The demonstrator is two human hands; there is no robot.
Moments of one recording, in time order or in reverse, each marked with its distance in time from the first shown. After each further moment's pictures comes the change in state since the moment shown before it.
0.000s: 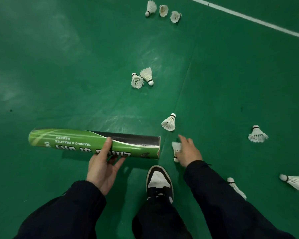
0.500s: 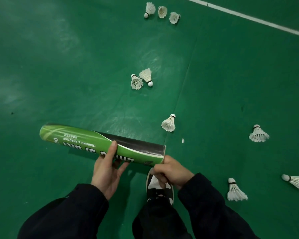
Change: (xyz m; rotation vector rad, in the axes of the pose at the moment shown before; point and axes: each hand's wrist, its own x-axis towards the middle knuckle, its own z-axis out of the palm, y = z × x) left_hand -0.009 -0.008 0.008 0.034 -0.038 0.019; right_hand -0.097 -0.084 -0.041 1.033 -0.697 -0.204
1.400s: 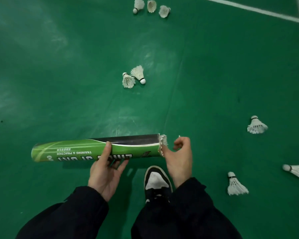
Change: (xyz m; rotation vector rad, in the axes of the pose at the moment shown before) left_hand 0.003 -0.005 0.010 -0.063 0.014 -0.109; right_hand 0.011 0.014 -0.011 -0.153 0.996 -0.135
